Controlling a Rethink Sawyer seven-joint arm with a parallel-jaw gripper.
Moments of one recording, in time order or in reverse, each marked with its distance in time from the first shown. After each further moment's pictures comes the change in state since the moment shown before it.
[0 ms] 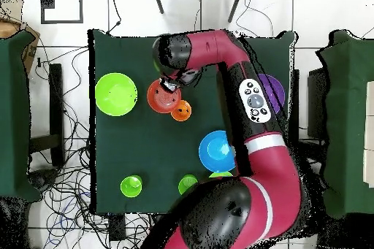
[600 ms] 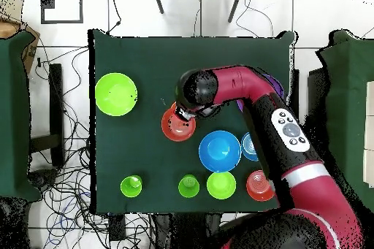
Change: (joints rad) arm -0.176 -0.149 -0.001 0.399 0.045 -0.203 0.000
